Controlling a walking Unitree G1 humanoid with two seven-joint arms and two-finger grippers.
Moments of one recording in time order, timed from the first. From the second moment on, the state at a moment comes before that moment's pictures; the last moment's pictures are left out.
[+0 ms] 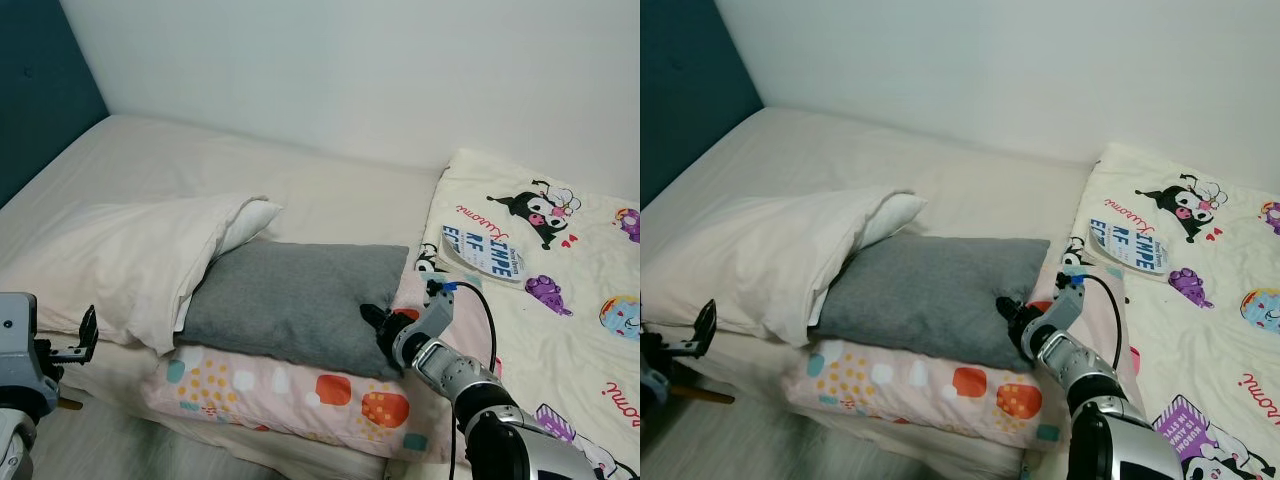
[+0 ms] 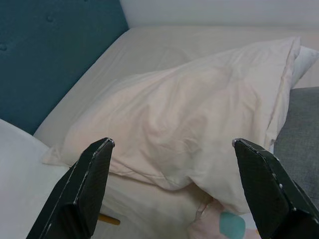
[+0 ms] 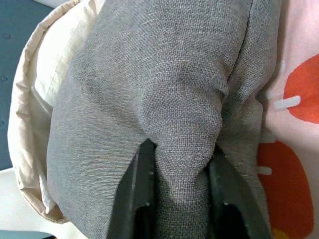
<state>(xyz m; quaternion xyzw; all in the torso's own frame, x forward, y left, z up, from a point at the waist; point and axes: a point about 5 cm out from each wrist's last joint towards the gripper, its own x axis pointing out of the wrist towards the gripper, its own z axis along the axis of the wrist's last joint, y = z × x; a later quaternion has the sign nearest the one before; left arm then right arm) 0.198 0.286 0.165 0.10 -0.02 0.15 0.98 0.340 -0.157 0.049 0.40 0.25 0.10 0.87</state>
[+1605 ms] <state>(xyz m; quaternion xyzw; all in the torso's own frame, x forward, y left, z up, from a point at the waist) 0.275 0.218 0.167 -0.02 -0.09 0.11 0.99 0.338 -0.124 0.271 0.30 -0.14 0.47 0.82</state>
